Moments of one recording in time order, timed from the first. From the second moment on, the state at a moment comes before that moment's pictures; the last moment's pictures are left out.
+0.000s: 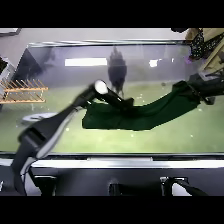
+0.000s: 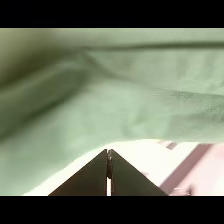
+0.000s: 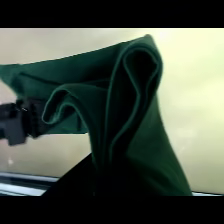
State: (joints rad) left arm -0.59 -1.97 1.93 0.90 -1.19 -1.80; right arm -0.28 -1.24 1.52 -0.97 1.59 1.68
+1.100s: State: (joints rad) left arm 0.14 -1.44 1.93 1.27 -1.58 -1.73; right arm 0.53 -1.64 1.52 -0.84 0.90 1.93
